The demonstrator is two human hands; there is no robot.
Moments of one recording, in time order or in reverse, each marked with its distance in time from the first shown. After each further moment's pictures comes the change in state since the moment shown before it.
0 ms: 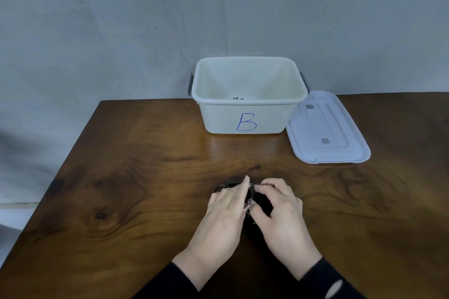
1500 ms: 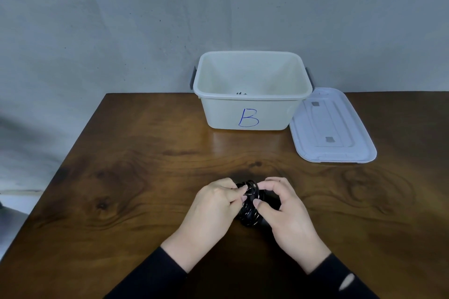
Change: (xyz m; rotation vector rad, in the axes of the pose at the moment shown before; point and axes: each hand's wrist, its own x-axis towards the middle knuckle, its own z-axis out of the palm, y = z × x) left_hand 0.021 0.003 -0.019 -0.081 0.081 -0.070; right_hand 0.007 0.021 -0.011 0.423 -0.164 0.137
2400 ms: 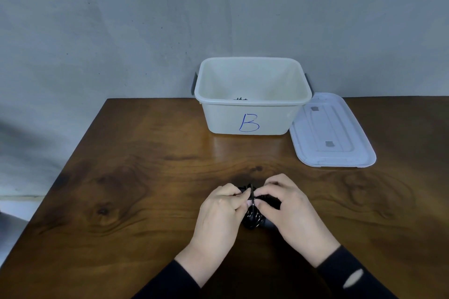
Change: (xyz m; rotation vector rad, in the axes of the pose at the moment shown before) left_hand -0.008 0.003 0.016 0.055 0.091 -0.046; right_hand 0.012 -0.013 -0.014 -0.352 -0.059 -0.195
